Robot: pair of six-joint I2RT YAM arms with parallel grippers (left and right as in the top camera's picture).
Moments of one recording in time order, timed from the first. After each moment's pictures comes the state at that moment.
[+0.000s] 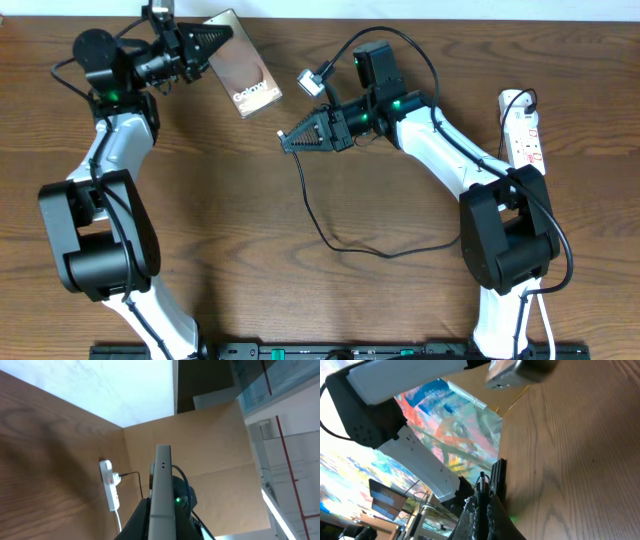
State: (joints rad) left arm 0.20 1.97 1.33 0.89 1.31 -1.55; right arm 0.44 2.07 1.54 -0.21 -1.53 0.21
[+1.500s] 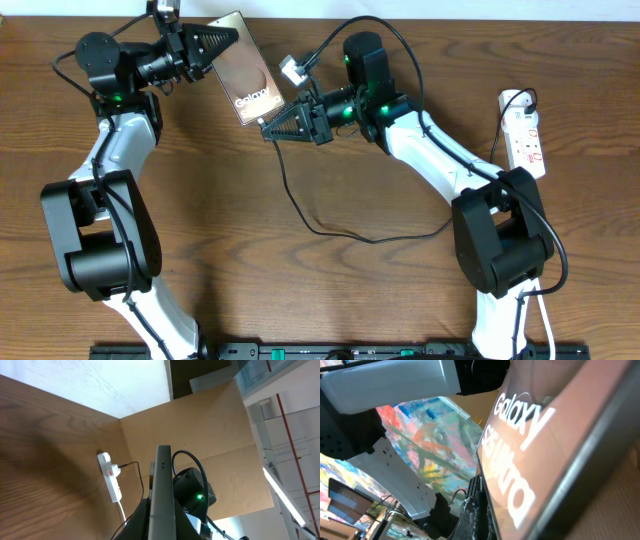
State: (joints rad) left arm 0.19 1.97 1.33 0.99 1.38 -1.57; right arm 0.49 2.07 1.54 0.12 -1.40 0.39
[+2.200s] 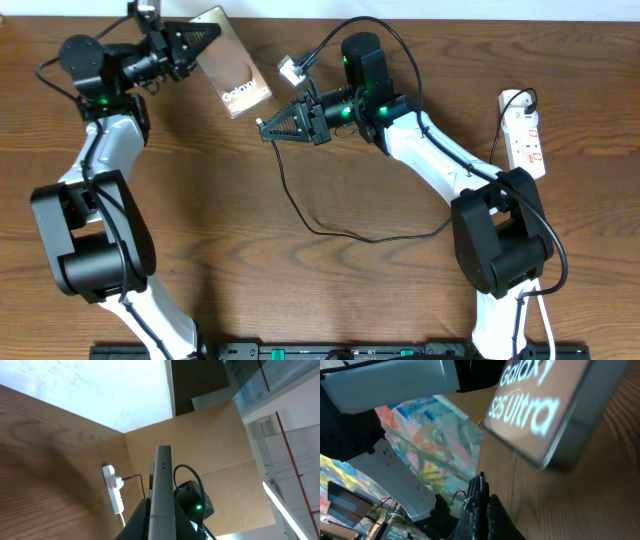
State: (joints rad) left arm 0.25 1.97 1.33 0.99 1.34 -1.59; right arm 0.49 2.07 1.54 0.12 -1.39 0.41
